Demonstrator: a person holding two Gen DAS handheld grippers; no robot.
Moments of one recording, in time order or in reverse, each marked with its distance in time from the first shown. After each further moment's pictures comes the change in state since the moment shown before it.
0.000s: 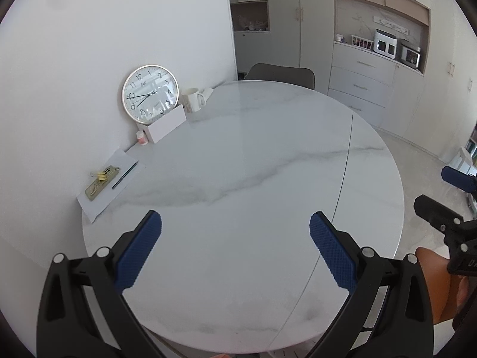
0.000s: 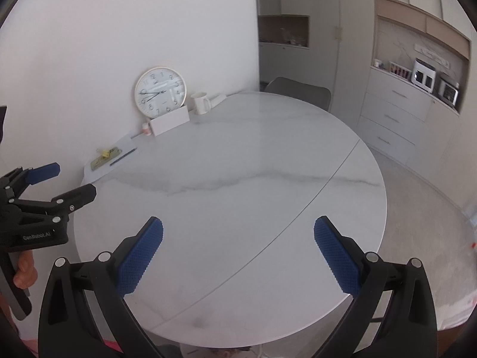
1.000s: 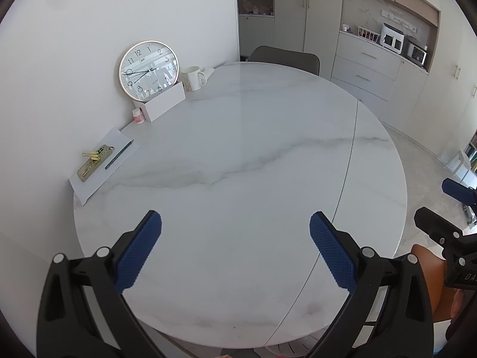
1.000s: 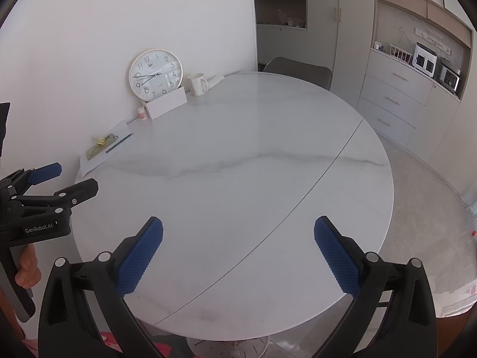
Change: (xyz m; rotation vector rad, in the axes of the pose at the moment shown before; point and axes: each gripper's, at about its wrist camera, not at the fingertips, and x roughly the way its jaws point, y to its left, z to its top) left arm 0.026 0.010 -0.011 -0.048 0.084 -0.011; right arm 0.026 0.013 -0.013 0.015 0.090 -0.001
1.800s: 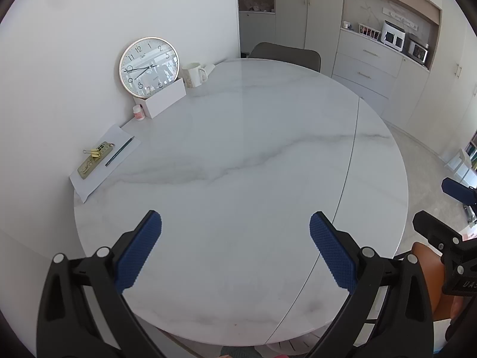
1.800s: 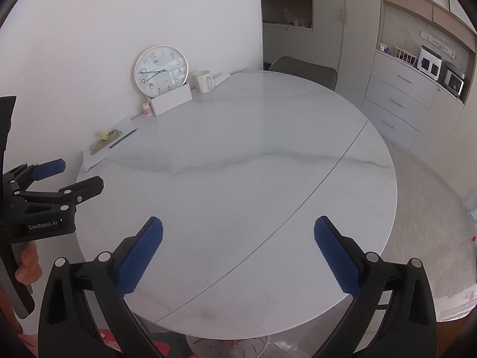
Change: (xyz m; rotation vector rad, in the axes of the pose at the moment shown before) left arm 0.004 0.004 -0.002 0.000 0.016 0.002; right arm 0.003 0.008 0.000 -0.020 0.010 0.008
